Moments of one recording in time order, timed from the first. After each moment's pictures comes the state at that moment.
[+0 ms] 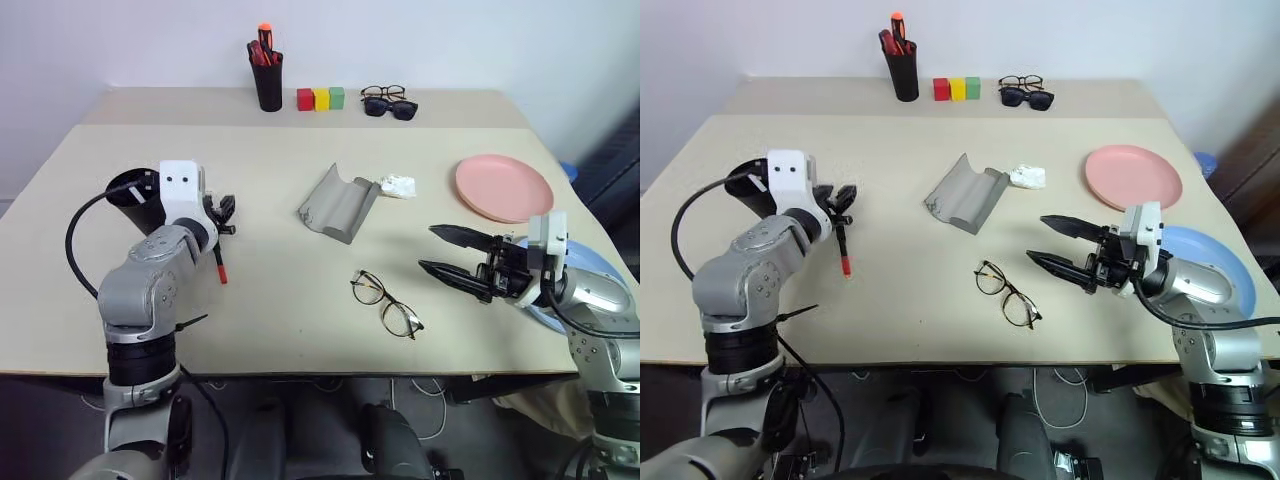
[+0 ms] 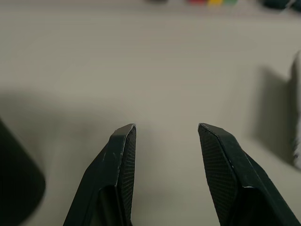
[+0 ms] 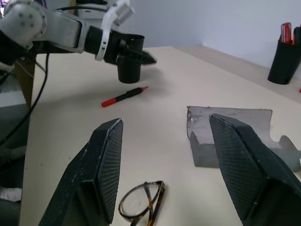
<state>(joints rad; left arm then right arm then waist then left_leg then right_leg) -0.58 0.24 0.27 -0.29 -0.31 1.15 0.03 -0.17 -0.68 -0.23 -0.17 0.65 0.19 1.14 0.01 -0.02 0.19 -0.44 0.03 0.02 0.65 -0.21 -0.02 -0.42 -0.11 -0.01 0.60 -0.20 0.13</state>
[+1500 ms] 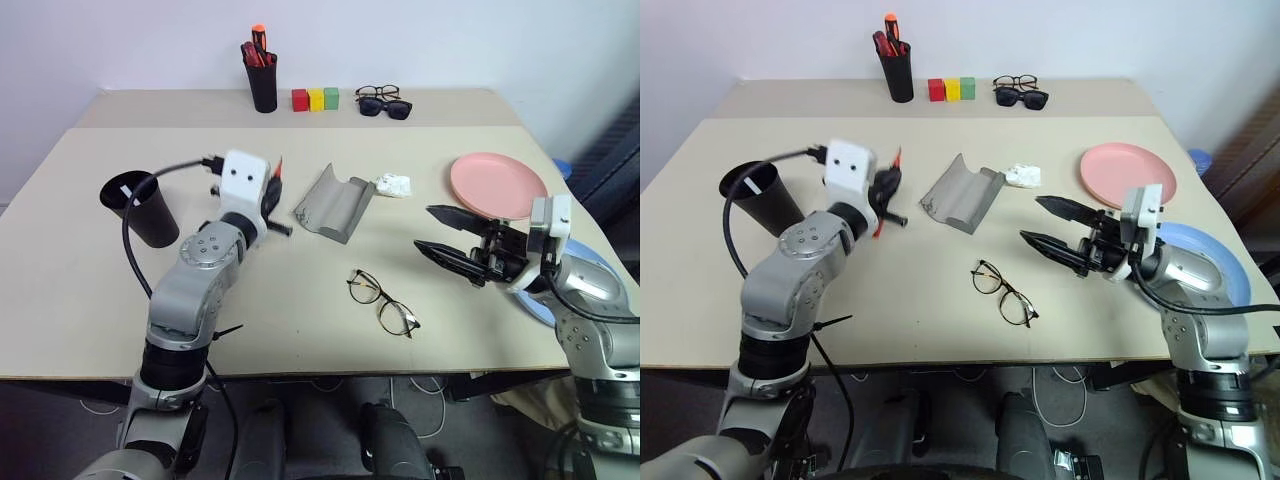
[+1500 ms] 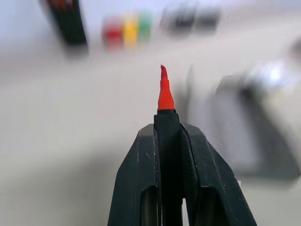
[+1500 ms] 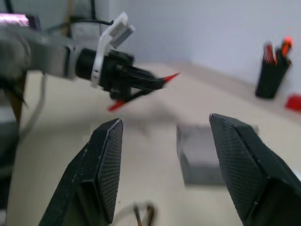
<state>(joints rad) -0.56 0.24 -0.02 -0.31 -0.11 0.63 -0.06 -0.29 -0.62 -0.20 -0.17 0.71 0.23 1.11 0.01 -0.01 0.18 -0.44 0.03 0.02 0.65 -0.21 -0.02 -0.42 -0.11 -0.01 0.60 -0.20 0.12</state>
